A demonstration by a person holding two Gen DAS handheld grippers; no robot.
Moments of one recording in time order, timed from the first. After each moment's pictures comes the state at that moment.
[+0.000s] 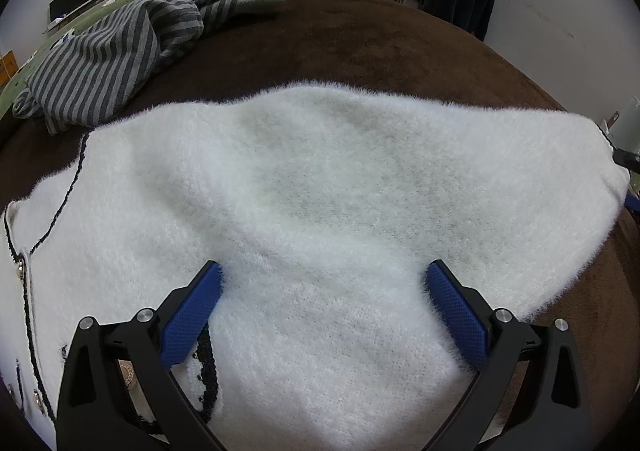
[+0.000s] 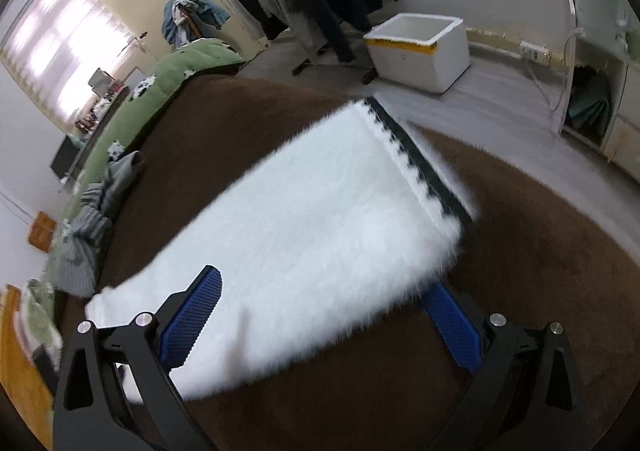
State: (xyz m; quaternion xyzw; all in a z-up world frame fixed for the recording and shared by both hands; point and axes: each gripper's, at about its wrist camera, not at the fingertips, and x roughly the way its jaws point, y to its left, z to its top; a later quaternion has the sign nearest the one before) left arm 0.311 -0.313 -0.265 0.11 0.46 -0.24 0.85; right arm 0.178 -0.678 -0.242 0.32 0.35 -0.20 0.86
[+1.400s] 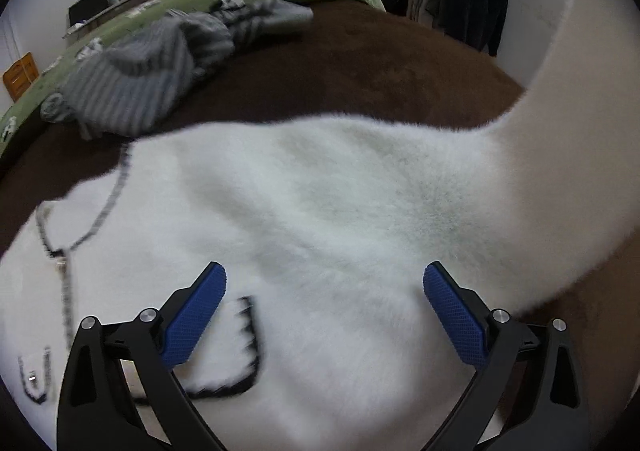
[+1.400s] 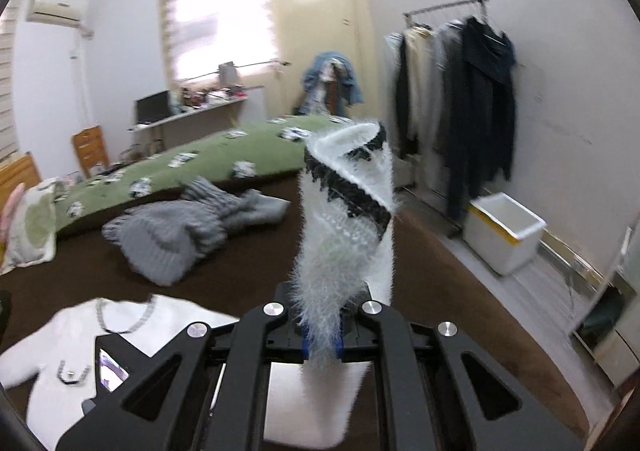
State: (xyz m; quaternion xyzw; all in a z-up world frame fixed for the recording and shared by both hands) left arm 0.300 -0.286 -0.231 0.11 0.43 -0.21 0.87; right arm 0.223 -0.463 -0.048 0.07 0.22 -0.08 0.97
